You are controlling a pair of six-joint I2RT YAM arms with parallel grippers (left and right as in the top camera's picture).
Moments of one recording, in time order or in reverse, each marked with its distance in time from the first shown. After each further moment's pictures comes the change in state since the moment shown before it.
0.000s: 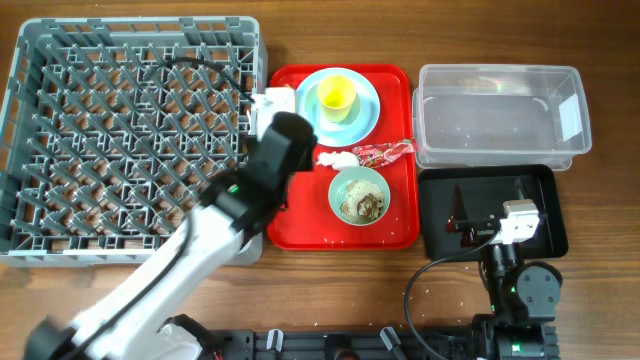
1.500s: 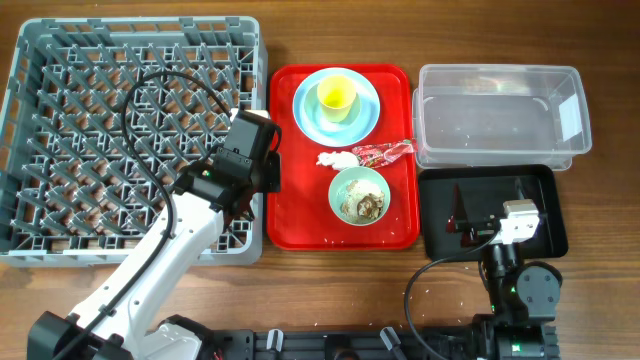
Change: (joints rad) left arm 0.182 0.044 -0.012 -0.309 0.253 0.094; right arm 0.000 0.000 0.000 0.000 0.000 0.000
